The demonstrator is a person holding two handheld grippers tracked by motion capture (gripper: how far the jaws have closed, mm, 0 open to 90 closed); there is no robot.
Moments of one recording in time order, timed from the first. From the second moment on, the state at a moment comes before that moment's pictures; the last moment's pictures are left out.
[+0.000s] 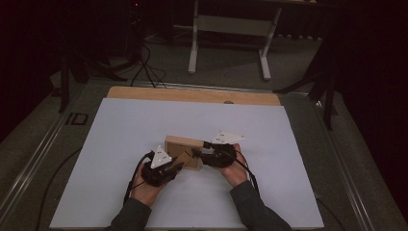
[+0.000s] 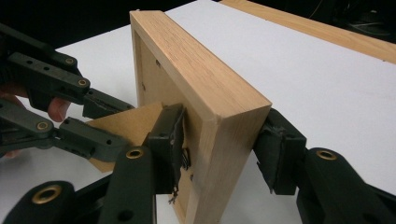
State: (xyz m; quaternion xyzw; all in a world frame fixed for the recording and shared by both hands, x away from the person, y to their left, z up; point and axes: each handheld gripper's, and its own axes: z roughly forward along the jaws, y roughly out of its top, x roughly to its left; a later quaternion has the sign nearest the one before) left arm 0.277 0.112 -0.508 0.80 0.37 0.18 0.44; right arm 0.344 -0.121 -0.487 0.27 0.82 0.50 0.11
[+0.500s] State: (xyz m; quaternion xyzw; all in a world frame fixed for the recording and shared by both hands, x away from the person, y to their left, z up) left arm 0.286 0.112 -0.513 0.80 0.37 0.21 0.43; right arm 0.338 -0.117 -0.485 0.25 0.82 0.49 0.15
